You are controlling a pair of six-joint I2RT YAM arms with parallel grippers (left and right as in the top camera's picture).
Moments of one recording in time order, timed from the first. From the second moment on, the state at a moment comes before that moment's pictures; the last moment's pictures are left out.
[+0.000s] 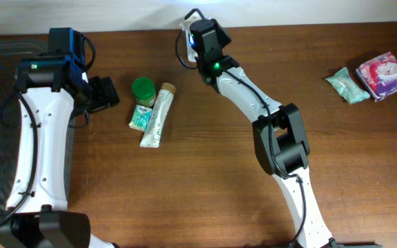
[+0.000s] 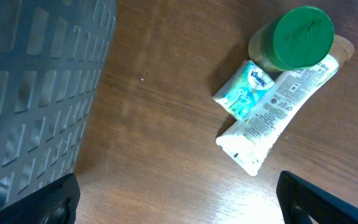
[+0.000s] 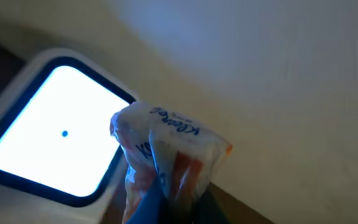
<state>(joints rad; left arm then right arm) 0.02 1.71 1.80 -1.39 -0.10 -0.36 0.44 2.51 2.12 -0.04 0.57 -0.57</state>
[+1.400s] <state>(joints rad) 0.02 1.71 1.80 -1.39 -0.10 -0.36 0.59 2.31 2.15 -0.98 -0.38 0.37</state>
